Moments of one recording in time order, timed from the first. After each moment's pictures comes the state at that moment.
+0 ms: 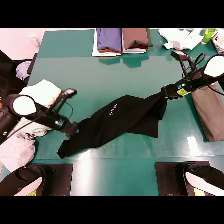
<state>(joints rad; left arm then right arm) -0.39 -0.89 0.87 1.17 -1.32 -1.43 0.19 -1.12 1.24 -1.41 1.39 1.59</state>
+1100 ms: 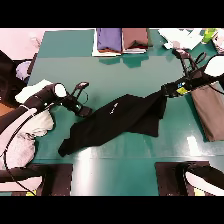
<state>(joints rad) -0.35 -1.40 1.02 1.14 -1.04 -1.36 0.17 -1.12 1.24 -1.41 1.34 1.59</state>
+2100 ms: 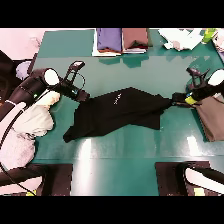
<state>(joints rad) -0.35 -1.33 1.18 1.27 -1.03 -1.41 -0.10 -1.20 1.01 -1.35 1.26 1.57</state>
